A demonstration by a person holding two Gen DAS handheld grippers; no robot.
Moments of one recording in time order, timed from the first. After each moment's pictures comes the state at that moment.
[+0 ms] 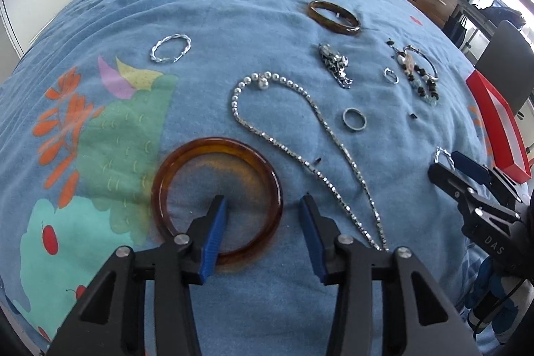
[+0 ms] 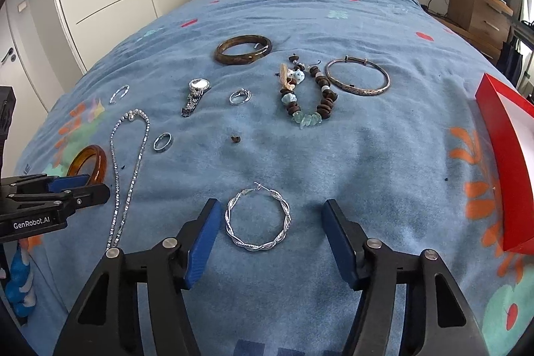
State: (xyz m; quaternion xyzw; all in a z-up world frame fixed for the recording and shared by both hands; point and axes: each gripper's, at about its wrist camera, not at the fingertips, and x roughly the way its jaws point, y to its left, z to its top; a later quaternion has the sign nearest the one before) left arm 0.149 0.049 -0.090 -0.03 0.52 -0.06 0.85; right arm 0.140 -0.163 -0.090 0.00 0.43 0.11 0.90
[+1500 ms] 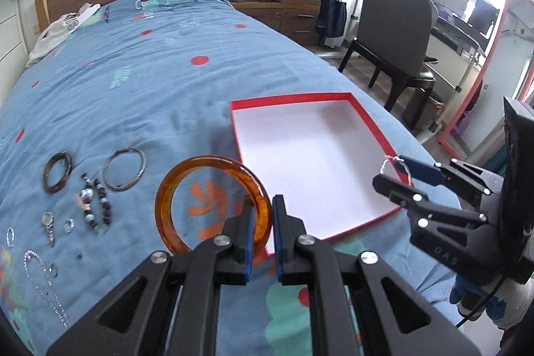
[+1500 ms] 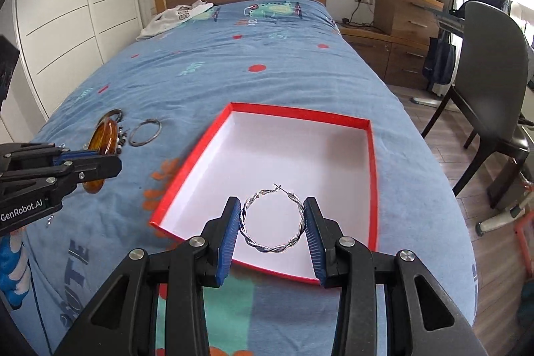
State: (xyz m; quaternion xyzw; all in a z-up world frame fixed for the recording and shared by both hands) left arm 0.147 -0.303 0.020 0.07 0.43 -0.26 0.86; right arm 0.095 -0.452 -0.004 0.02 0.39 0.01 0.92
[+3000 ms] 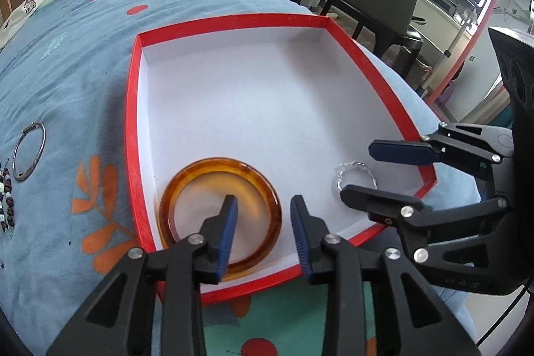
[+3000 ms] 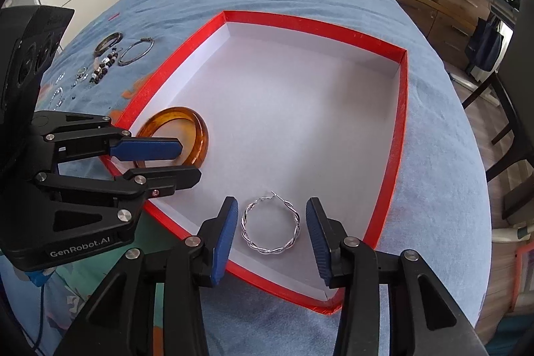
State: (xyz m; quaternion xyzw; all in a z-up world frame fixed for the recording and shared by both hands) left arm 0.164 -0.372 -0.068 0.08 0.48 -0.30 0.82; right arm 0.127 -0.479 -0.064 -0.03 0.50 0.09 0.86
